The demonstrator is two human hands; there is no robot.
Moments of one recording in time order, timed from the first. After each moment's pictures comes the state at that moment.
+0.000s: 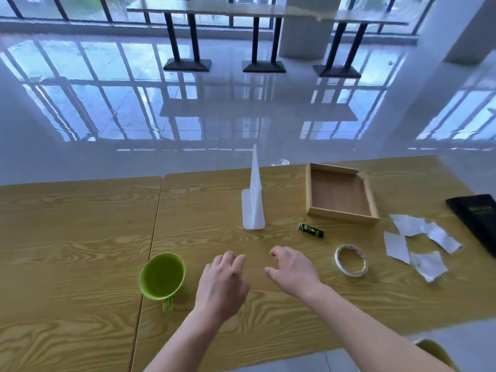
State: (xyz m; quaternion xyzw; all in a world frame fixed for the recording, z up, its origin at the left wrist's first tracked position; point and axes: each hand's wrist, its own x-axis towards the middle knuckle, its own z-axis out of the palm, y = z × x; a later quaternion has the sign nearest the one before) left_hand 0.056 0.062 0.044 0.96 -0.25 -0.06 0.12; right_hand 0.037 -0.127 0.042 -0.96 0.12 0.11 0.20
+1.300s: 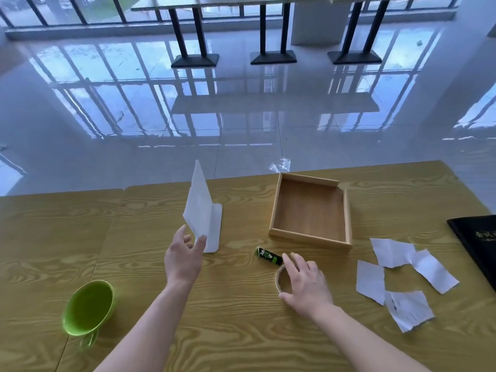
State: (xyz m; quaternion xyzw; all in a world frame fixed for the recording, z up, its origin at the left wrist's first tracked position) left_hand 0.151 -0.080 0.036 0.88 0.15 -0.02 0.44; right_hand 0.045 -0.339 -0.028 -0.98 0.07 0.16 0.13
